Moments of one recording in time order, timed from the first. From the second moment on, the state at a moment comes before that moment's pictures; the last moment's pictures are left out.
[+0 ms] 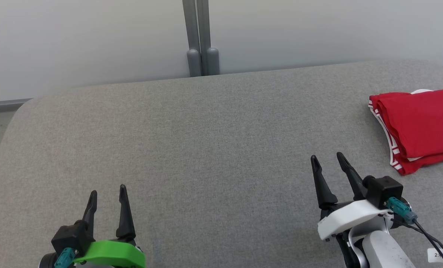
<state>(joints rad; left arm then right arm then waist) 0.00 0.08 -0.13 0.22 -0.36 0.06 -0.26 -0.15 -0.05 0.13 0.31 0.25 0.13 -0.26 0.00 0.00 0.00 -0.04</state>
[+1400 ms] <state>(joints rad) 0.01 0.07 -0.08 0.26 -0.70 0.02 -0.15 -0.11 -0.05 0.08 0.33 0.64 0.13 -0.17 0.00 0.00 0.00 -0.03</state>
